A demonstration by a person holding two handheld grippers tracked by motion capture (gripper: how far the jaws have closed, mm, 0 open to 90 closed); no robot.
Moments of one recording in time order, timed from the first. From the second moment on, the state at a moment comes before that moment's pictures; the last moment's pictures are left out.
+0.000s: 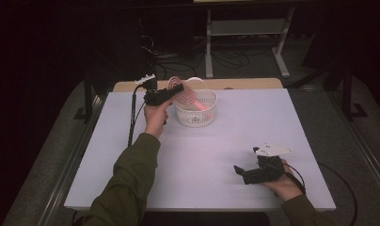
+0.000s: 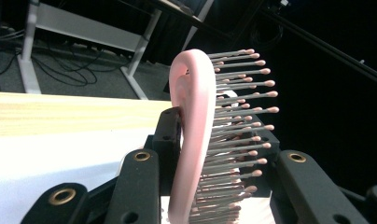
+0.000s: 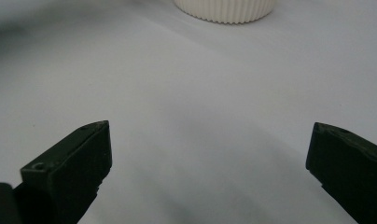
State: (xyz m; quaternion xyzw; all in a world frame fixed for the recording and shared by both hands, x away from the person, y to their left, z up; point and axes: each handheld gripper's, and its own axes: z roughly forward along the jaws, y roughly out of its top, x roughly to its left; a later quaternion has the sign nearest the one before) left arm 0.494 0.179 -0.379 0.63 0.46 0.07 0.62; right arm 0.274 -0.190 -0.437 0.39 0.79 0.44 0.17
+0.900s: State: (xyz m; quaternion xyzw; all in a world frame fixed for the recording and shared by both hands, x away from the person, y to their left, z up) left arm 0.495 0.191 -0.384 0.63 0.47 0.07 0.61; right arm 0.274 -0.190 -0.438 0.39 0.80 0.43 0.17
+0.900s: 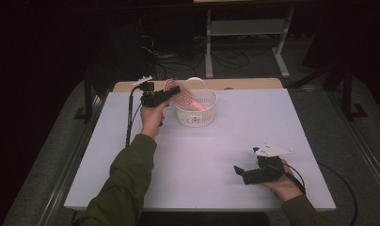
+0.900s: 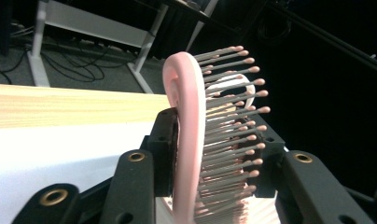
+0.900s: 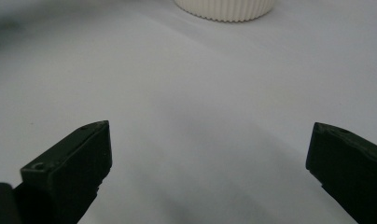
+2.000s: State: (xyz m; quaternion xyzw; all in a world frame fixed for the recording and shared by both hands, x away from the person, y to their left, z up) left arm 0.488 0.199 -0.375 0.69 0.42 0.15 0.56; right arm 0.279 -0.190 -0.442 0.38 0.80 0.43 0.17
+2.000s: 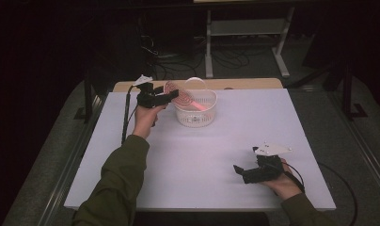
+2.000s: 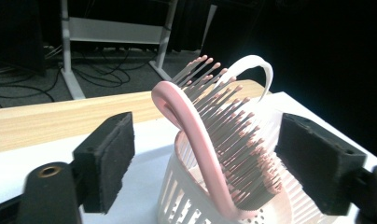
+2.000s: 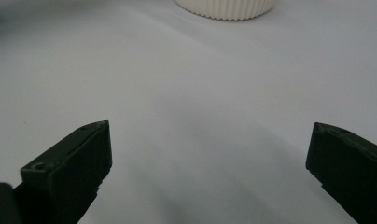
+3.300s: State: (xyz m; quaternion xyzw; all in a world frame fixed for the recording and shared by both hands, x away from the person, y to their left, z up) left arm 0.447 0.211 -0.367 0.78 0.32 0.17 0.52; right arm 0.274 -0.191 -0.438 0.39 0.80 0.43 0.18
